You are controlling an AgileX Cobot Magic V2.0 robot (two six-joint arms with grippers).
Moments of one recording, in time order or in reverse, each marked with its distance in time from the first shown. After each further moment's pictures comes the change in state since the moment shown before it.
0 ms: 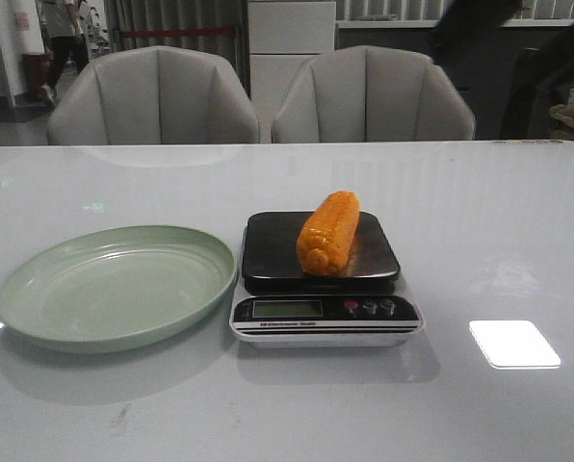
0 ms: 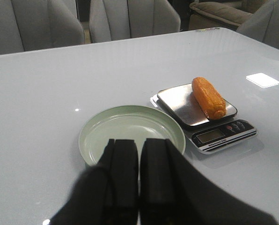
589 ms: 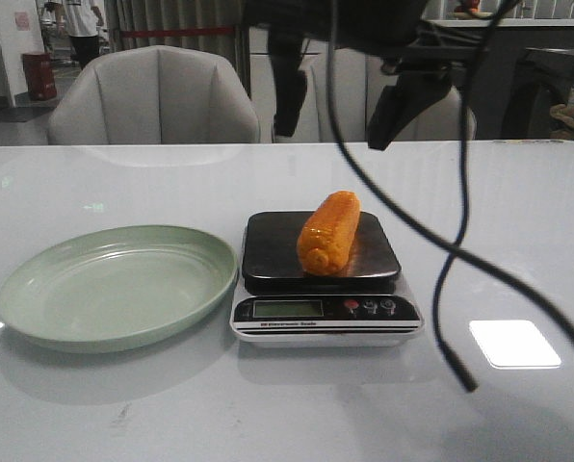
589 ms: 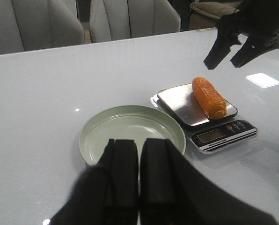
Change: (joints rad) left arm 0.000 0.000 0.000 0.000 0.000 0.000; right arm 0.154 0.637 -0.623 -0.270 0.362 0.503
